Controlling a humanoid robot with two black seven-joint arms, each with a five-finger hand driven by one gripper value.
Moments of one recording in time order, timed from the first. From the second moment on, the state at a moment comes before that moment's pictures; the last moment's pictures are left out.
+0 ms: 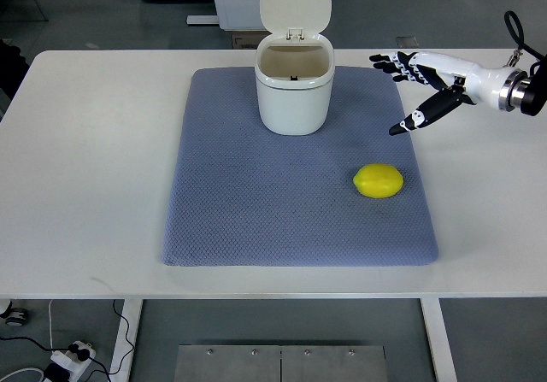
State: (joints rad) left arm -0.01 0.00 -0.10 -0.16 0.00 0.21 -0.12; right arm 1.35 -0.61 -0.22 1.01 -0.60 0.24 0.38
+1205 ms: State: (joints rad) left arm -0.01 0.00 -0.10 -0.16 0.00 0.21 -0.12; right arm 1.60 -0.49 -0.68 1.04 -0.75 0.20 0.49
